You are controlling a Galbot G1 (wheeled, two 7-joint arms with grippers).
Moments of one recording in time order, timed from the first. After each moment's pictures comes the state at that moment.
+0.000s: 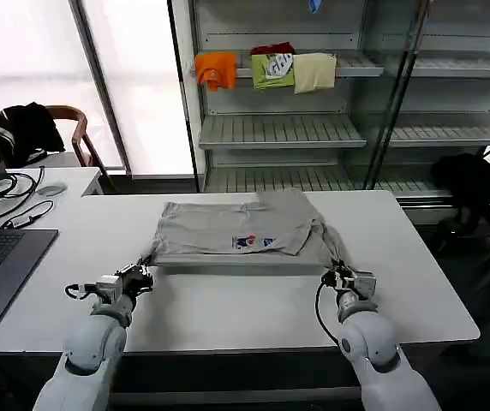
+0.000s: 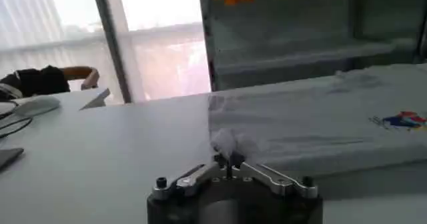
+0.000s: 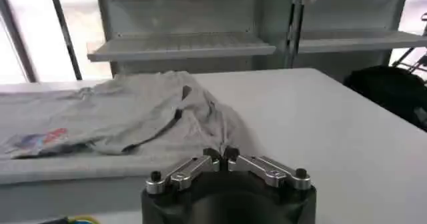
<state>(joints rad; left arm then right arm) 1.12 -1.23 -0.51 -1.85 -0.23 0.53 -0.04 -1.11 1.27 0.32 1.97 0.47 -0.58 0.44</state>
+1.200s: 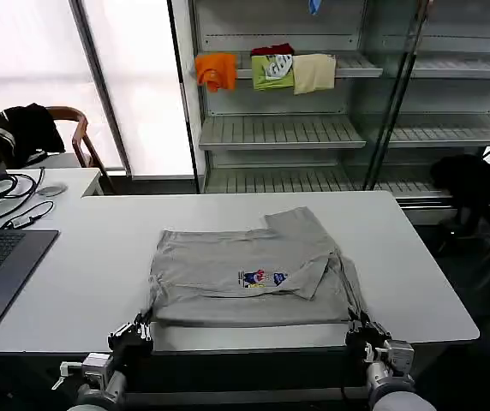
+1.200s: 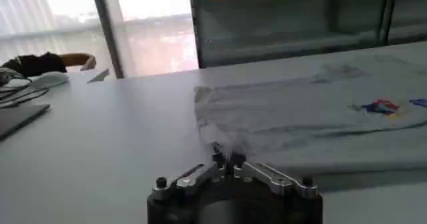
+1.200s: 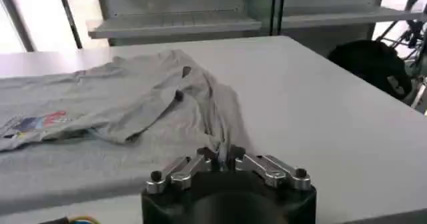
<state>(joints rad) 1.57 -1.33 -0.56 -2.17 -0.15 0.46 -0.03 -1.50 1.22 0.44 2.22 0.48 -0.55 0.43</state>
